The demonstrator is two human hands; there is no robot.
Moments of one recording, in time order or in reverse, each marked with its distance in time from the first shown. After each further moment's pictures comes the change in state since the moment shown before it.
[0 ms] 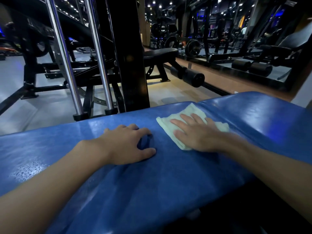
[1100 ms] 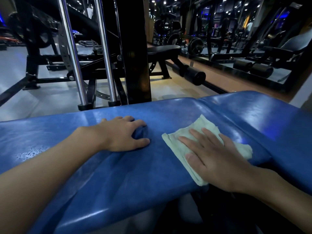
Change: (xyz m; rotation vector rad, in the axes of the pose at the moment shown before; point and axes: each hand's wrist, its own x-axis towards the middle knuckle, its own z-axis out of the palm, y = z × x) left_hand -0.014 -0.010 0.000 0.036 -0.021 -0.041; right_hand -0.116 -0.013 0.016 -0.055 0.052 -0.045
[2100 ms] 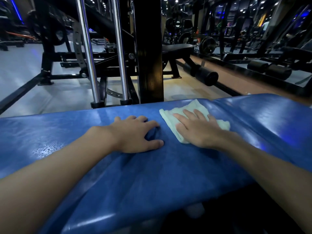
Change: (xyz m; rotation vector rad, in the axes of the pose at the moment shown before) left_hand 0.000 -0.002 0.001 0.024 0.002 0.029; right_hand 0.126 -0.016 -0.003 0.032 -0.004 0.028
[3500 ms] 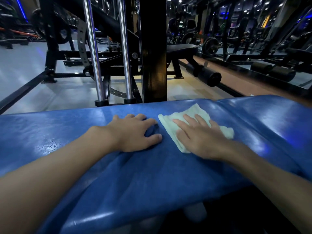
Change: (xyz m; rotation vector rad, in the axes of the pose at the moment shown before) left_hand -0.008 -0.007 0.002 -0.016 0.045 -0.042; right_hand -0.032 -0.017 0.001 -0.011 -0.001 -0.044
